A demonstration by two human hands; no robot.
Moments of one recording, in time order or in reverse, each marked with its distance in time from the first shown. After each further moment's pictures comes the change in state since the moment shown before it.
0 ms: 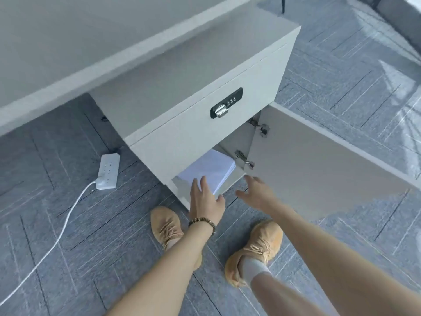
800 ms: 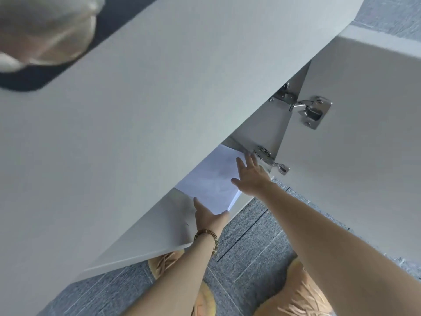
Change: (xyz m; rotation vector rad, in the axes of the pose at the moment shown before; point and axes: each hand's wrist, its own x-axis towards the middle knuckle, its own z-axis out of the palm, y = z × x) left_hand 0.168 -0.088 0.143 -0.312 -0.090 -0.493; right_hand 0.266 0.025 0.094 -0.242 -0.039 -0.170
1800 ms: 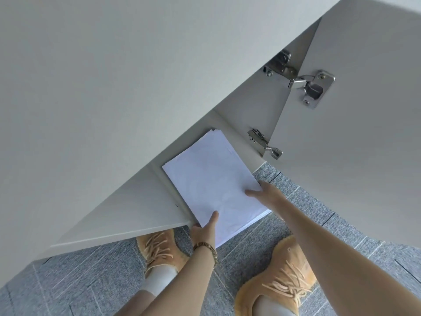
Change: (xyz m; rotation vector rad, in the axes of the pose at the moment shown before) left_hand -0.027 -0.072 0.036 -0.549 0.120 -0.352; right_hand -0.064 0.062 0.062 0.769 -0.144 0.347
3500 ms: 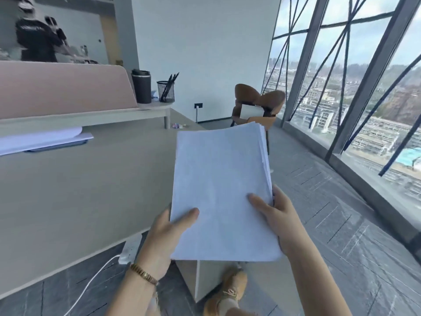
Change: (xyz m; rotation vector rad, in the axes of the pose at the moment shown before) left_hand -0.534 0.210 -0.460 -0.258 -0.675 0.960; right_hand -0.729 -0.282 -0.065 0.562 0.245 -0.874
